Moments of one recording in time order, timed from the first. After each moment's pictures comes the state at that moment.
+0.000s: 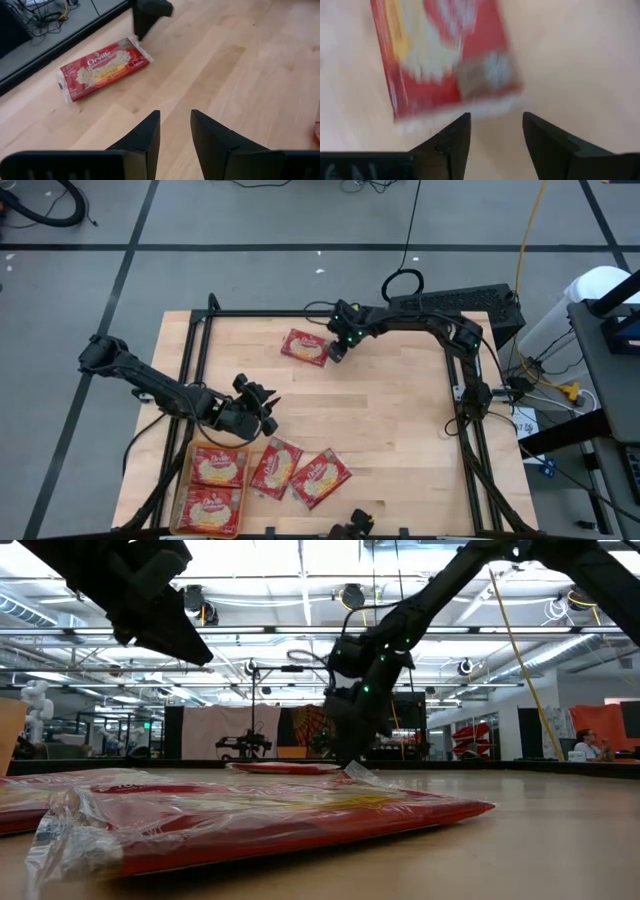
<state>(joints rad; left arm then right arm) -0.39 1.25 0.70 -0.34 -0.80 -0.67 -0.54 2.05 1.39 -0.45 -0.14 0.13</state>
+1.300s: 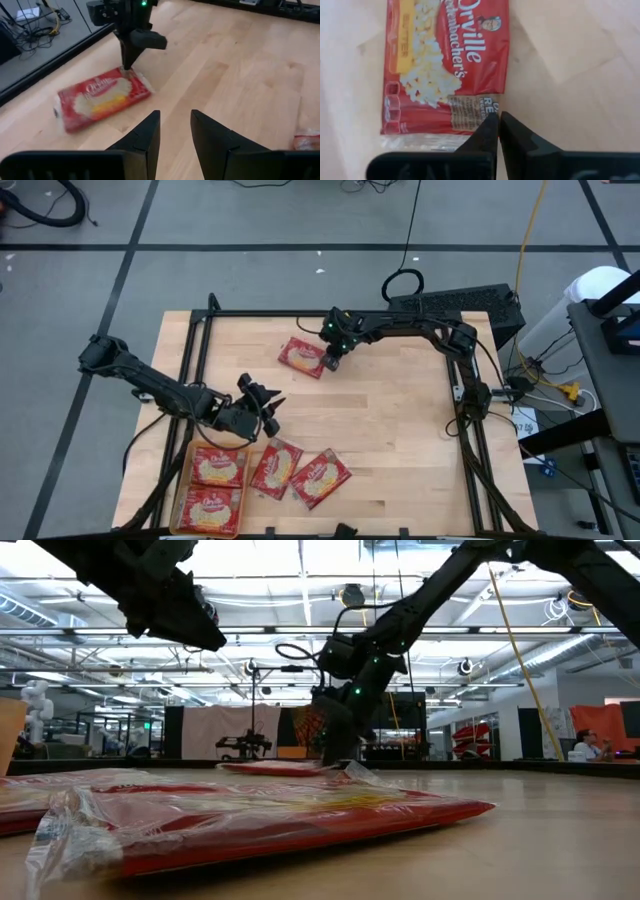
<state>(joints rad) -0.39 1.25 0.70 -0.21 -0.80 -0.57 -0.47 2.08 1.39 -0.36 -0.19 0.06</state>
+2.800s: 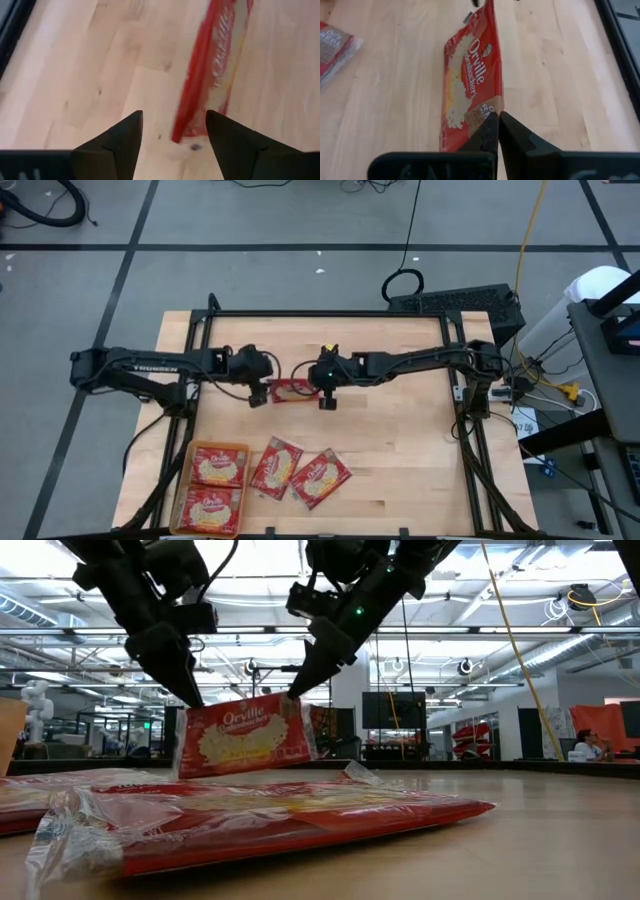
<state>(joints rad) 0.18 1.17 0.70 -0.49 -0.14 0.01 -0.08 1.85 1.31 -0.25 0.13 -0.17</state>
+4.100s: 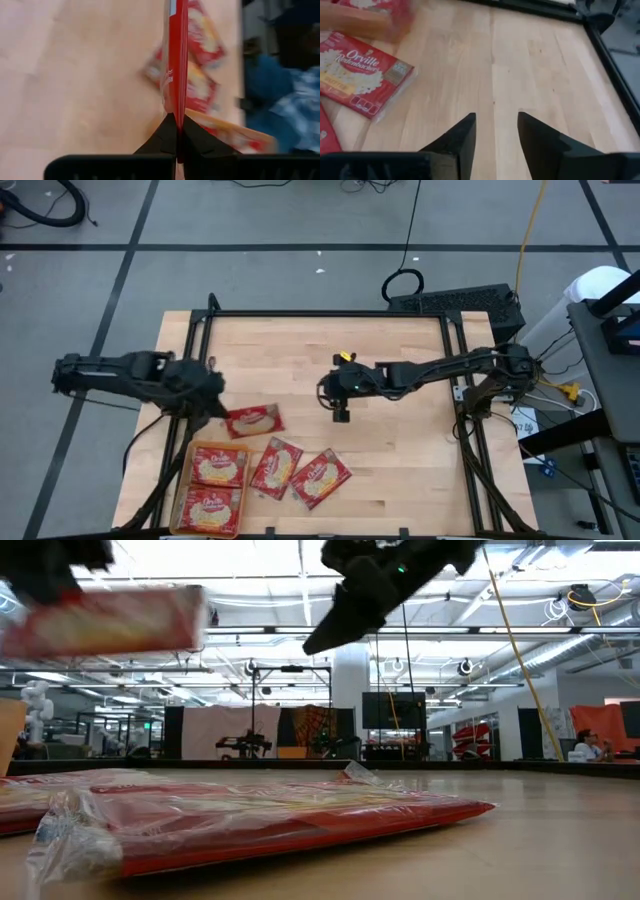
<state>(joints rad) -0.07 0.60 0.70 -0.92 0.30 -0.46 0.03 1.64 1.11 -0.10 0.13 -0.13</state>
